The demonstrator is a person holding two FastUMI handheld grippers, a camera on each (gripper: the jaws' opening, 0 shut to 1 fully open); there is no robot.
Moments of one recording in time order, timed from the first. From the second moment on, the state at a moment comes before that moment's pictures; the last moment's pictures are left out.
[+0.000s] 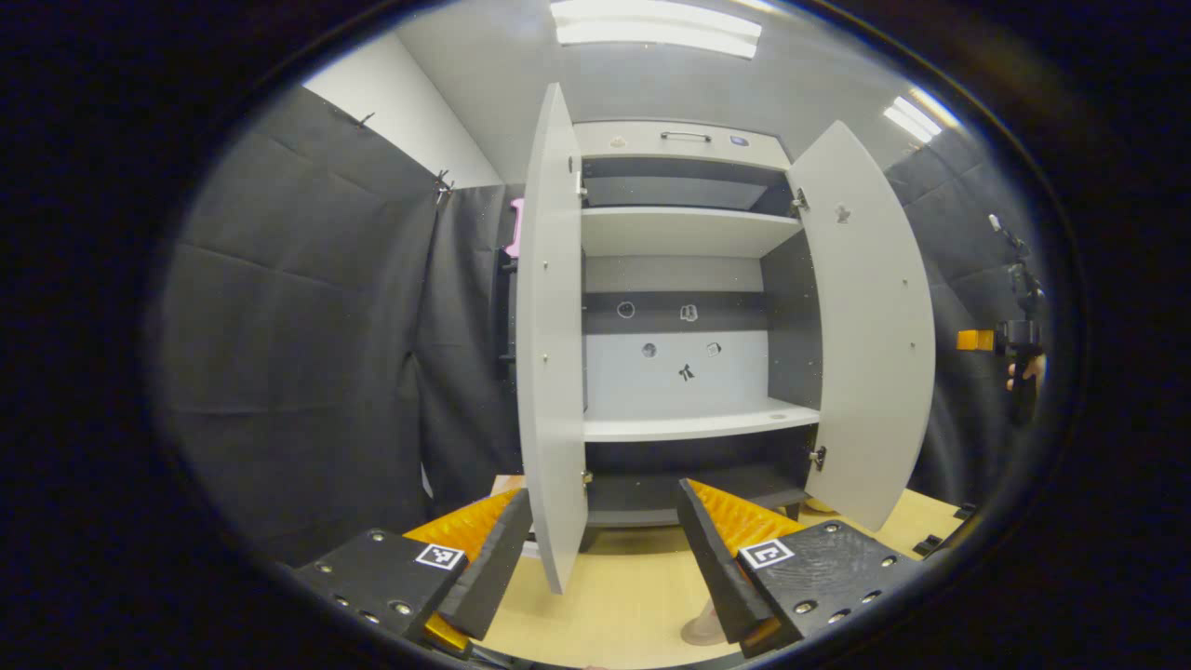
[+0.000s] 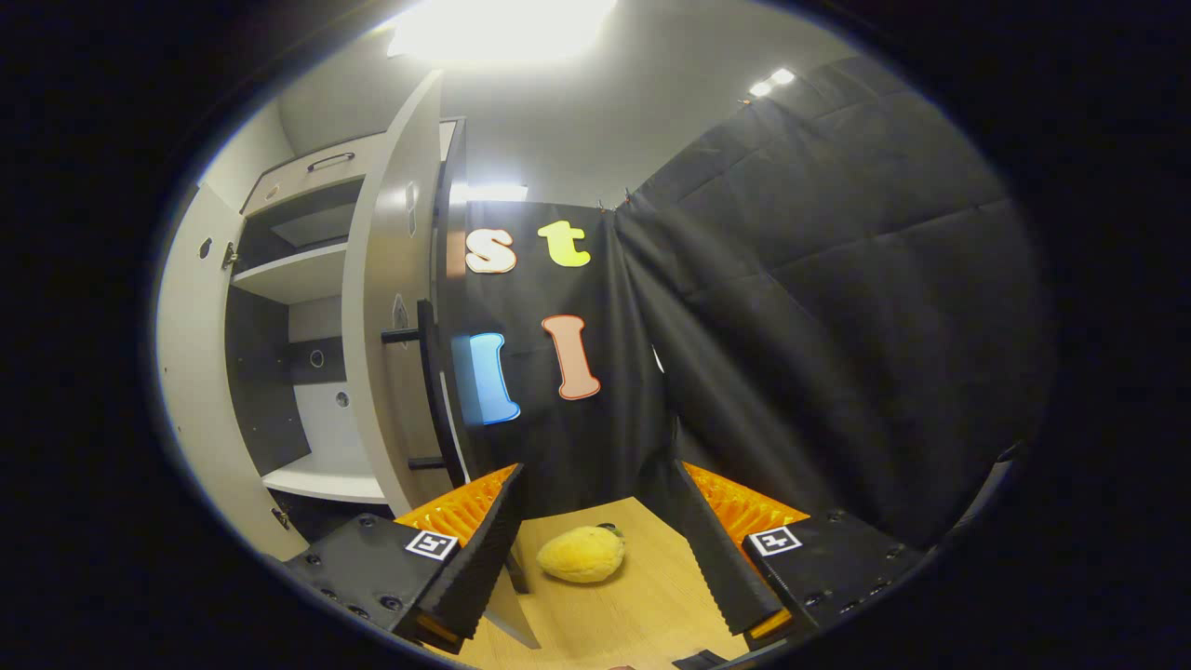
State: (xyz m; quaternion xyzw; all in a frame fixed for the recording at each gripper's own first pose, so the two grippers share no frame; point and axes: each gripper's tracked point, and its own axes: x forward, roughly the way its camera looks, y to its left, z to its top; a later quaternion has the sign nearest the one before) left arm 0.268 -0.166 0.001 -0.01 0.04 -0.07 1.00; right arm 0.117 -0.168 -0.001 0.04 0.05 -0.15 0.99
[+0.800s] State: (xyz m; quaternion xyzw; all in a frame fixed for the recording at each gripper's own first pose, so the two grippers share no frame) left arm 0.306 -0.028 -0.010 -0.01 0.02 0.01 1.00; right arm 0.139 -0.120 0.026 -0.05 0.03 -0.17 0.98
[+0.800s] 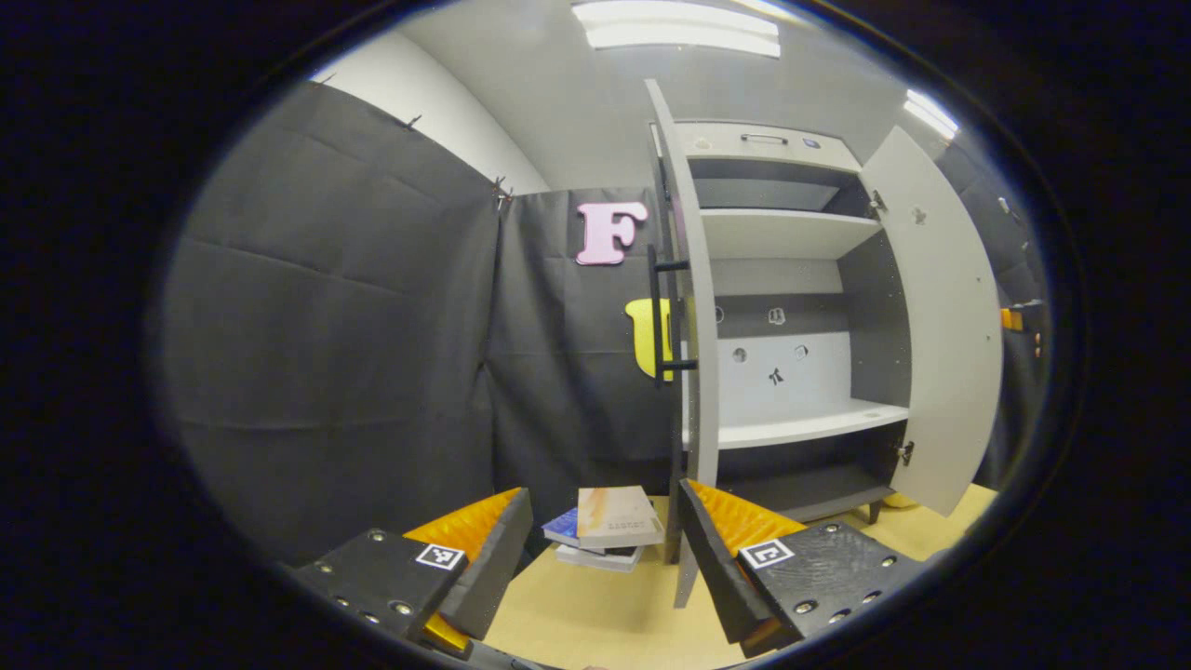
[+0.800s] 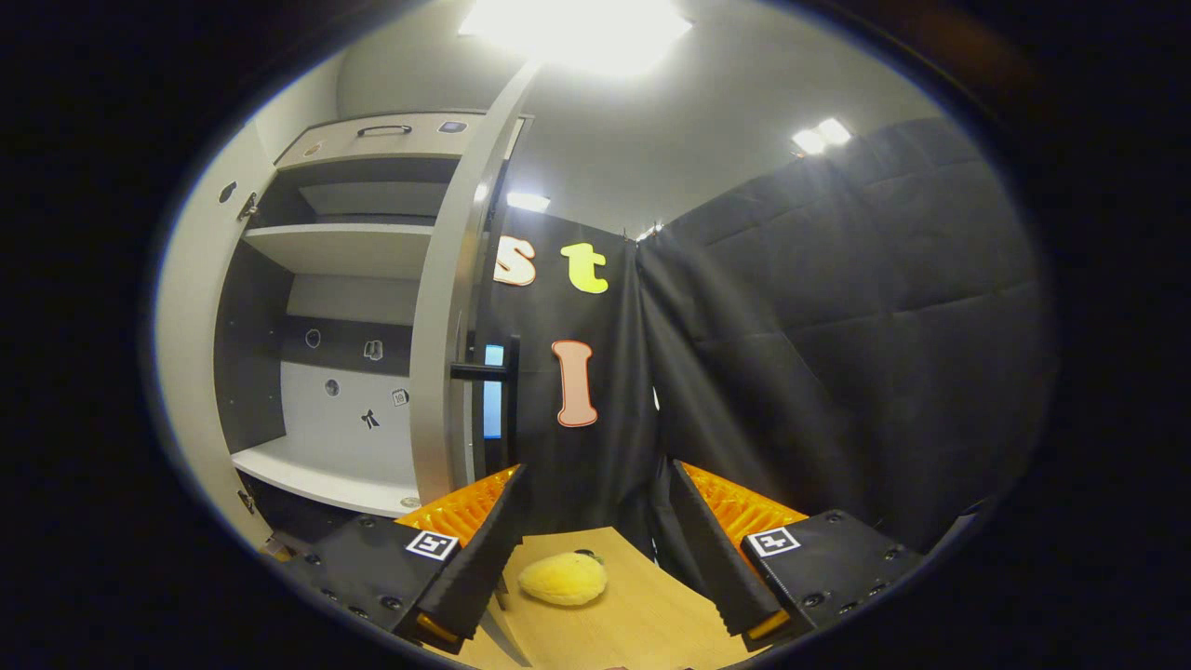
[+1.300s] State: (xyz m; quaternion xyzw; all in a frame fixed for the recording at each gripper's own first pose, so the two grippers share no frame) left arm 0.327 -0.013 -0.020 -0.02 0.02 0.00 1.00; right arm 0.139 -0.050 0.031 -0.06 0.01 -0.11 0.99
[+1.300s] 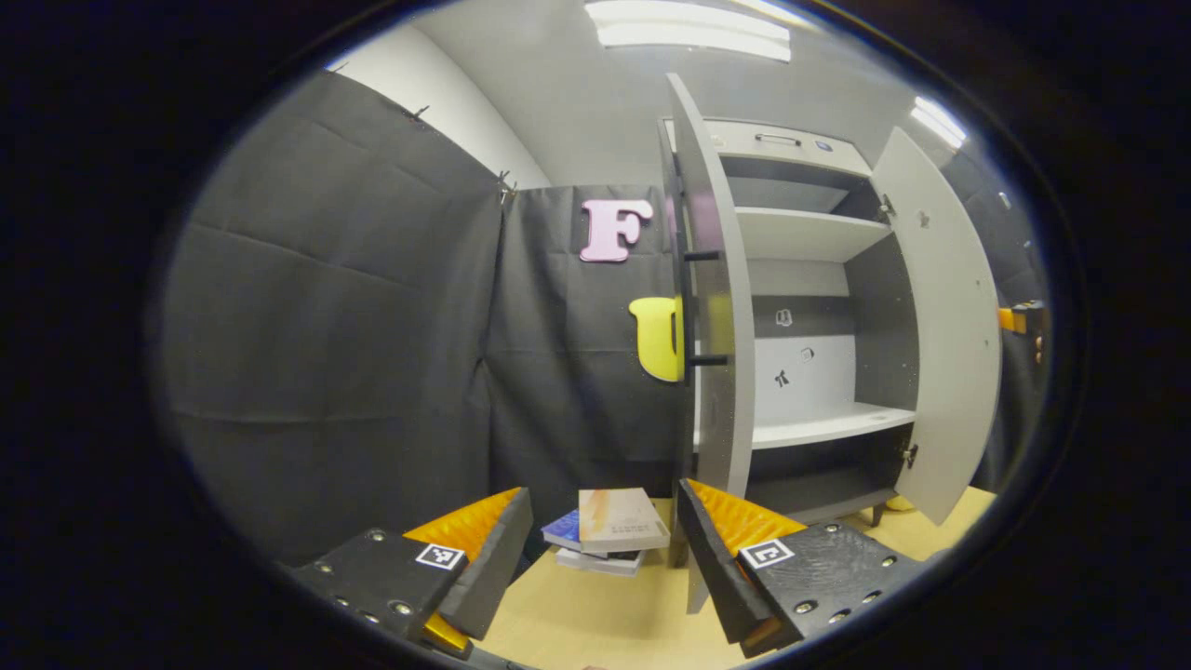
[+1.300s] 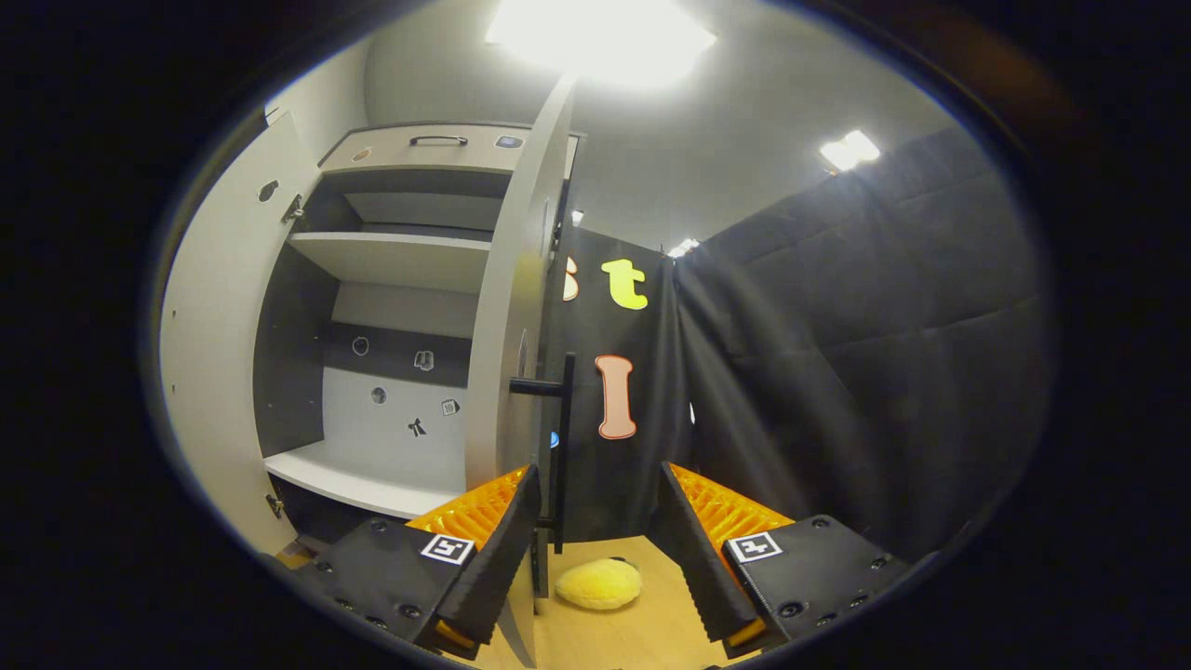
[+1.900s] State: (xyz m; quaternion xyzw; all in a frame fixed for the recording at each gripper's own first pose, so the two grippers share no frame) left arm 0.317 0.019 -0.032 -0.02 0.03 0.02 1.00; right arm 0.160 0.019 0.023 -0.03 0.02 -0.05 1.00
